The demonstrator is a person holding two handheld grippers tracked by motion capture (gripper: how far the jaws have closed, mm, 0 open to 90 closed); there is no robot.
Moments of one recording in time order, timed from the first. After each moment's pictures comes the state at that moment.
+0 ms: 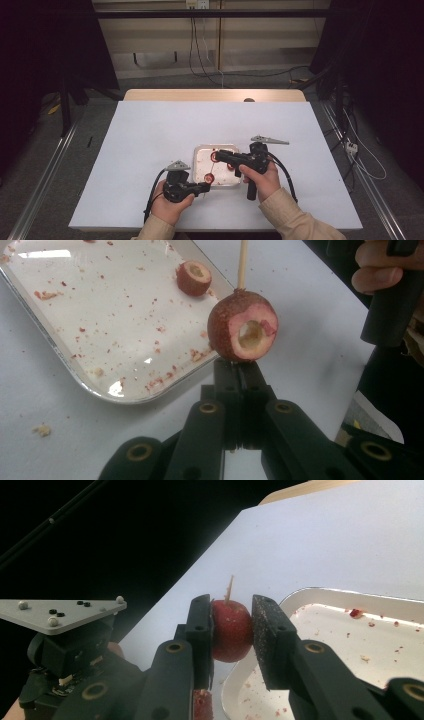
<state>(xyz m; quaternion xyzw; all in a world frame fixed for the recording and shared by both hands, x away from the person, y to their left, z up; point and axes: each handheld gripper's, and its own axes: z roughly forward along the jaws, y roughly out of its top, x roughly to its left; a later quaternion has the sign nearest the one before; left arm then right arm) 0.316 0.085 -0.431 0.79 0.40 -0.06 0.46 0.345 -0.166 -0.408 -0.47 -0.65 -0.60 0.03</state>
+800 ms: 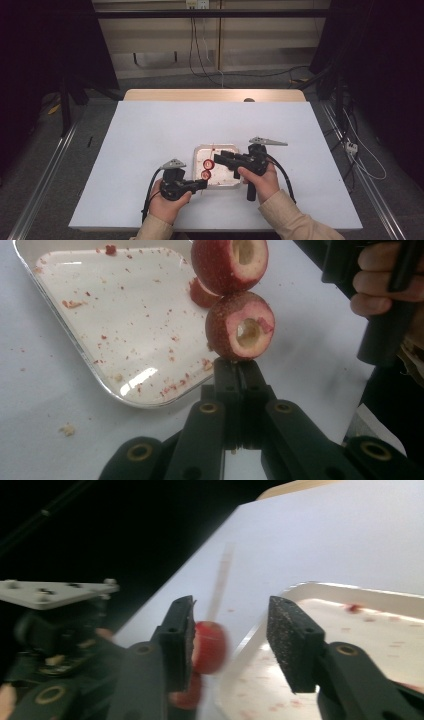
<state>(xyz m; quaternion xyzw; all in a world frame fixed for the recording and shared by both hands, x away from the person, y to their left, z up) 0.319 0.094 -0.429 0.78 0.41 -0.06 0.47 0.347 -0.167 -0.413 -0.47 -0.66 -0.59 0.01</state>
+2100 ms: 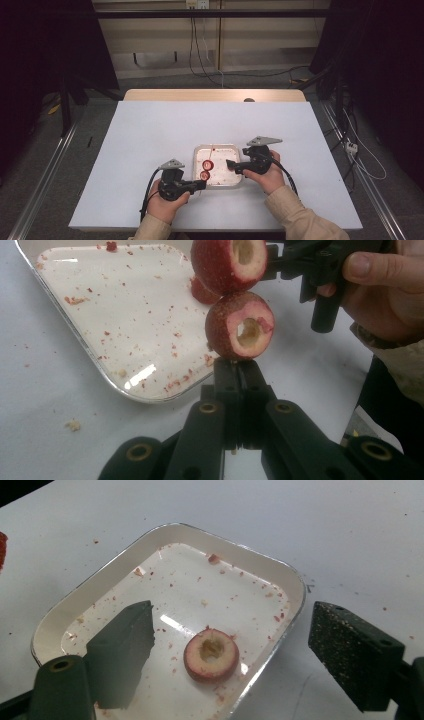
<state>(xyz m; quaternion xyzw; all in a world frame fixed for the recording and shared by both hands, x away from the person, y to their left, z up) 0.321 0.097 -0.432 0.78 0.41 -0.06 0.47 0.370 -0.188 -0.444 -0.46 -0.77 -0.43 -0.13</state>
